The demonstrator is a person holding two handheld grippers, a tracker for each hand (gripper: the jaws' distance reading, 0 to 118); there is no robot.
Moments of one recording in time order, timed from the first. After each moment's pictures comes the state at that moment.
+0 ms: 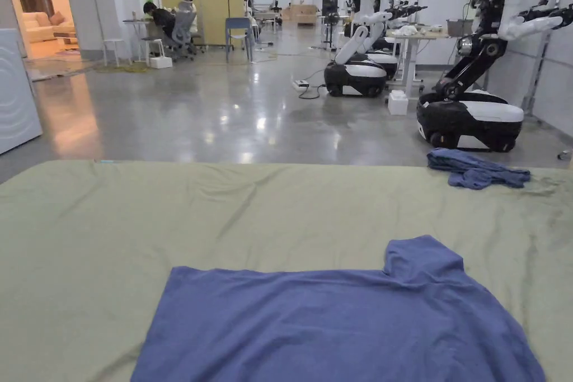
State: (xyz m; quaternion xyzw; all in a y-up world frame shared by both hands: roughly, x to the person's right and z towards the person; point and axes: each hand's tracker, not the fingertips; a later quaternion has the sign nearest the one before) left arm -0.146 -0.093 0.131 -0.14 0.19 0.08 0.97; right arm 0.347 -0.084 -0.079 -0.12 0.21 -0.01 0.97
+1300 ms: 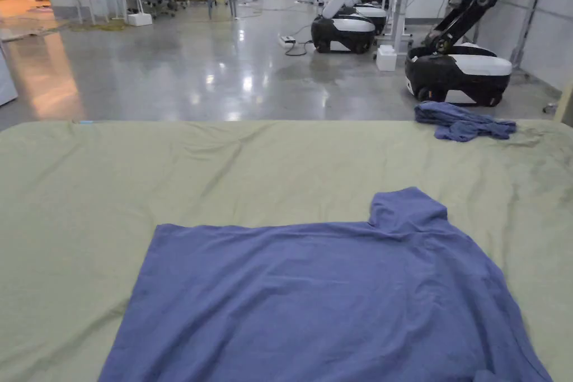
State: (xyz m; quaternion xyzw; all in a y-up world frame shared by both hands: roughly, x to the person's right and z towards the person) left arm -0.191 -0.168 0.087 -0.46 0.12 0.11 0.88; right arm 0.338 -0.153 -0.123 -0.37 0.21 0.01 0.91
